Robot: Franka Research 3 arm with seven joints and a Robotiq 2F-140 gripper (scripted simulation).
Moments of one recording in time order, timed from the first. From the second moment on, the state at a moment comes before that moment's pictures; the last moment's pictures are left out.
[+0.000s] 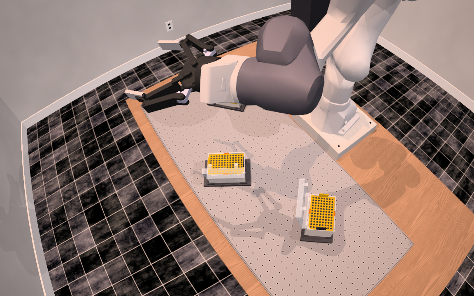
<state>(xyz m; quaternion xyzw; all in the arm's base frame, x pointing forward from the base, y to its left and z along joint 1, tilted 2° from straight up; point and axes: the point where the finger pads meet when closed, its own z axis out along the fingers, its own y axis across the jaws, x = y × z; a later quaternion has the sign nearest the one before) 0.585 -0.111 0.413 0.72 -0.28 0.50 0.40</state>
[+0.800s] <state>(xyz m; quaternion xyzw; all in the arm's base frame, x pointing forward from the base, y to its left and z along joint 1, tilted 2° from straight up) 0.583 -0.004 0.419 0.71 -0.29 0.54 0.36</state>
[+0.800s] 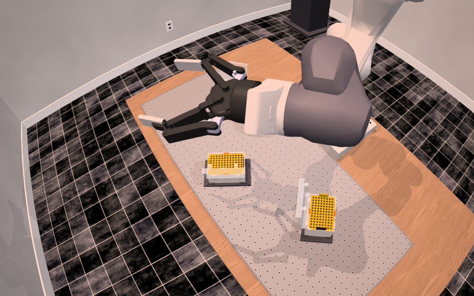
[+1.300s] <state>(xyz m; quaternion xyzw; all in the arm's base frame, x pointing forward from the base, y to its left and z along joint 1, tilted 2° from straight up) 0.572 0.062 0.413 0.71 -0.29 0.55 0.33</state>
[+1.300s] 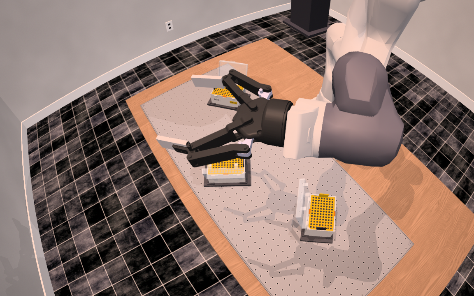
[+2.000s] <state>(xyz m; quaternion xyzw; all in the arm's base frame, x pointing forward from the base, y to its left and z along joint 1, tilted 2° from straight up) 0.542 0.151 0.396 0.71 -0.30 0.56 0.29</state>
